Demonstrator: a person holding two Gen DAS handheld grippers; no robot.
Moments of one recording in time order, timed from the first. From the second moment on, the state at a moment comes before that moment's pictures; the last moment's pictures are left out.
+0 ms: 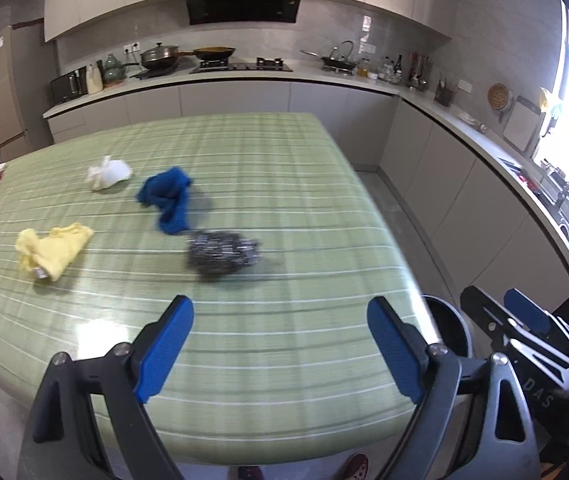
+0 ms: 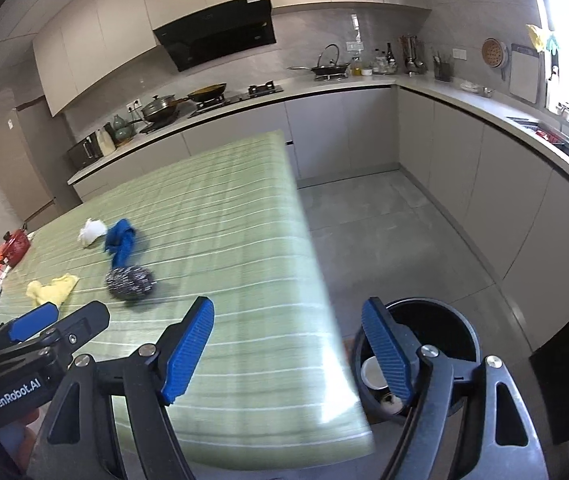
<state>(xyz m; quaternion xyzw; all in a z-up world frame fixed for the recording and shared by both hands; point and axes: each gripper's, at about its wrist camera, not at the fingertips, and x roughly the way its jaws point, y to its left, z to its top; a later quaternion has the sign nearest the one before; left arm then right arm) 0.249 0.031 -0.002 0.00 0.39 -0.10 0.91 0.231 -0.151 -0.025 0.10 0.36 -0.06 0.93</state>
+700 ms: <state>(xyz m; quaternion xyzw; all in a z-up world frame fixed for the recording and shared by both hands) 0.266 0.158 -0.018 -0.05 0.41 0.07 0.91 0.300 -0.065 -0.041 0.08 0.38 0.09 0.92</state>
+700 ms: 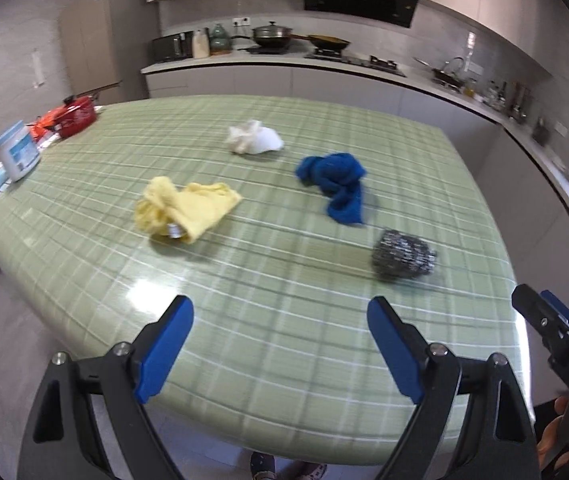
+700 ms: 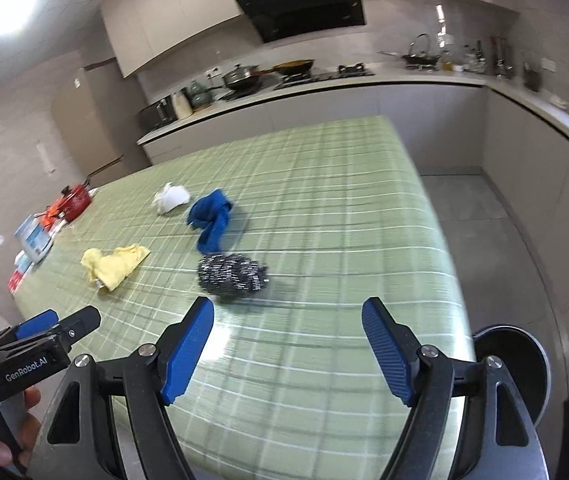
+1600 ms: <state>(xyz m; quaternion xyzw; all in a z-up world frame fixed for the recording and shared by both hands) 0.390 0.295 -0.050 -0.02 0.43 0.01 0.90 0.401 0.040 -0.112 0.10 0.45 -0.01 0.89</state>
